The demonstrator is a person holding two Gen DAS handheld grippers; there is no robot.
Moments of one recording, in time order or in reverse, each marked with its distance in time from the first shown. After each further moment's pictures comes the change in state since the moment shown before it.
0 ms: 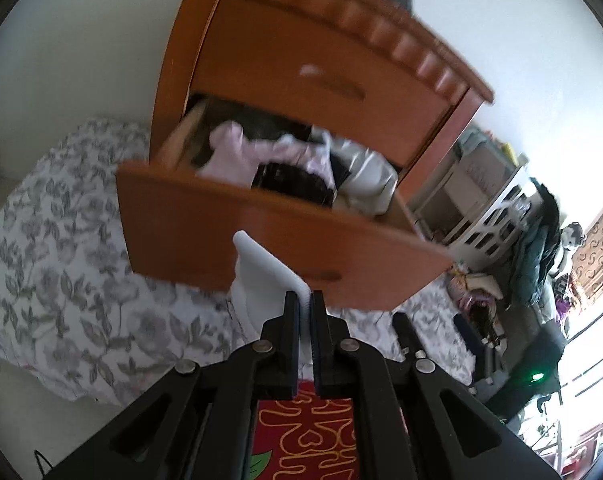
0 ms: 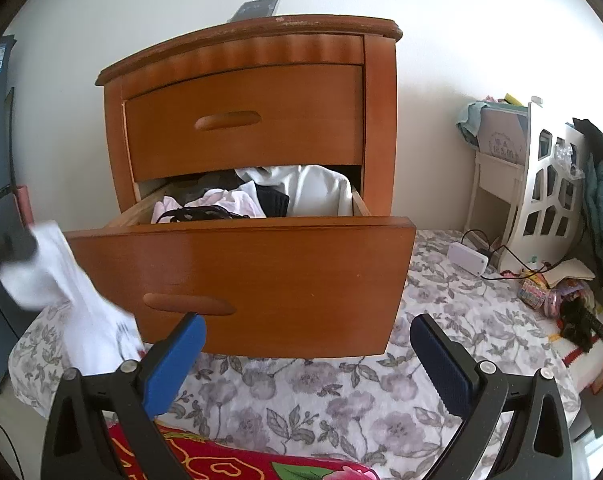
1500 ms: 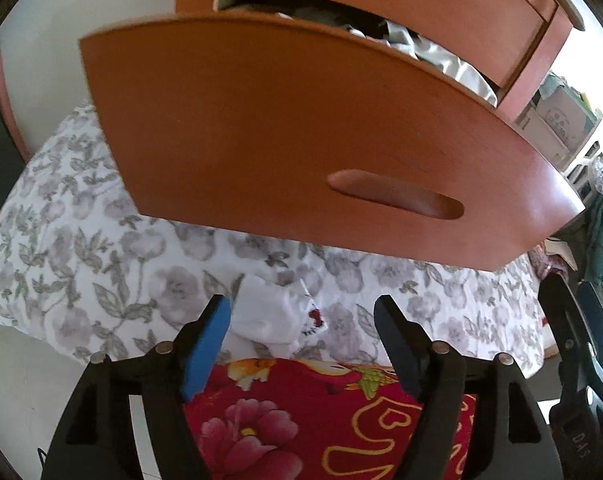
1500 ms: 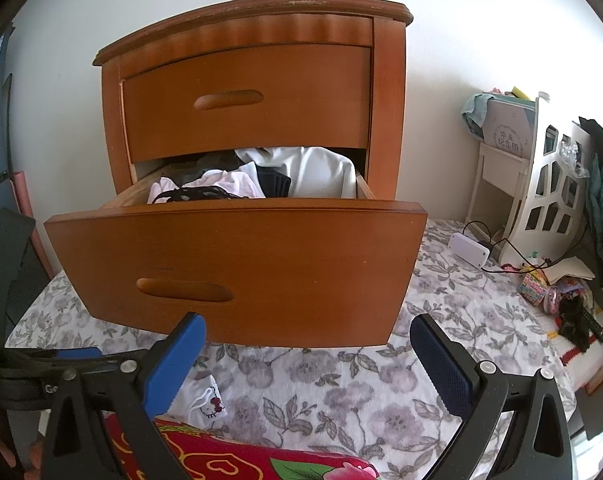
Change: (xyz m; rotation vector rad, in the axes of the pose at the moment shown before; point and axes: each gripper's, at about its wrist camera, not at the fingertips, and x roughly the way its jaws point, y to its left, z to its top) left arm 0.095 0.026 -0.027 -0.002 0.159 0.244; right arm 0.011 0.002 -0.002 -0.020 0.054 -0.004
